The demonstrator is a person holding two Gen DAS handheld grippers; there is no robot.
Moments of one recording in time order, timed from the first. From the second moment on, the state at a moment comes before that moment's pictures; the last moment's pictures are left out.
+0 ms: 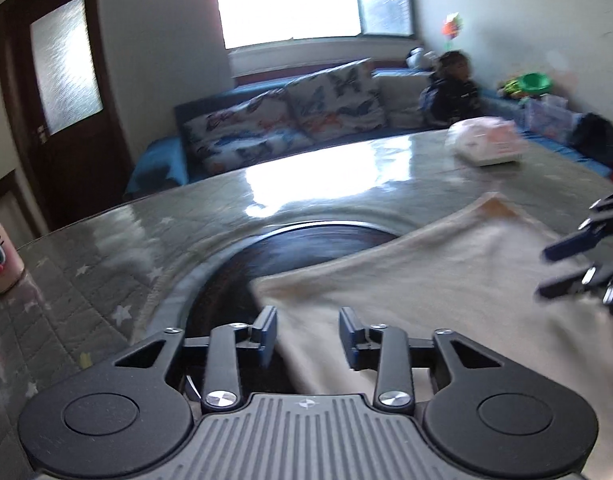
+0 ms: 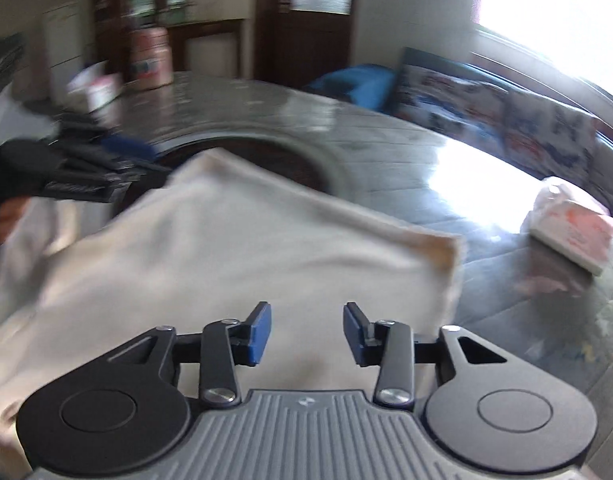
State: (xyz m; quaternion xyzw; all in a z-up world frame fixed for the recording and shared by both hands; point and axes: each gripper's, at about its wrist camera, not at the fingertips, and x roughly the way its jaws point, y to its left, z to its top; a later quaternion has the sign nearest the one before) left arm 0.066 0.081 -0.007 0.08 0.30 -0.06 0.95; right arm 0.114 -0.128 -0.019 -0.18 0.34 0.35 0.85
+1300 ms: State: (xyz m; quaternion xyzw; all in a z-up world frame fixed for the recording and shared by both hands) left arm -0.085 0.004 -0.029 0.11 0.32 -0.31 0.89; right arm -0.056 -0.156 -0.010 -0.20 0.33 0.41 0.83
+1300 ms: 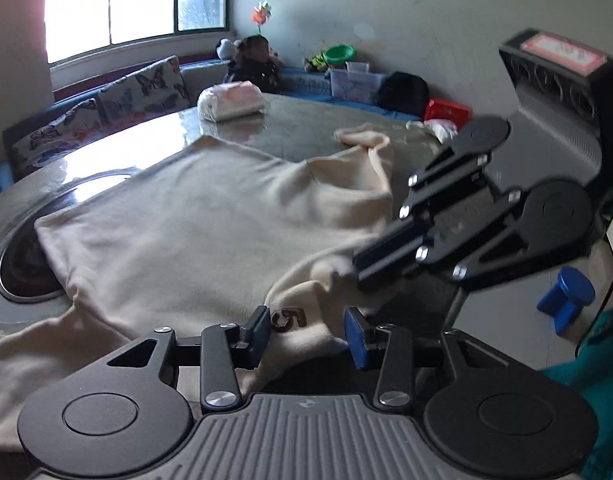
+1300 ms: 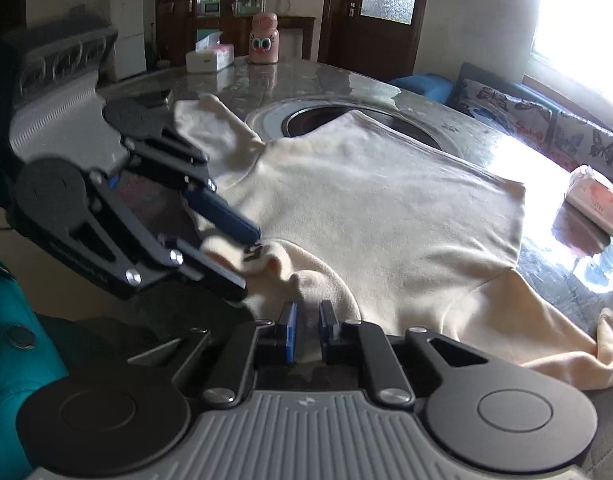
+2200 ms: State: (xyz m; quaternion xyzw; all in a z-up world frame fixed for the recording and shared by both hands) left arm -0.025 -0.079 -0.022 0.04 0.32 -0.35 0.88; right arm 0.114 -0.266 -0.031 -0.15 0.35 0.08 0.92
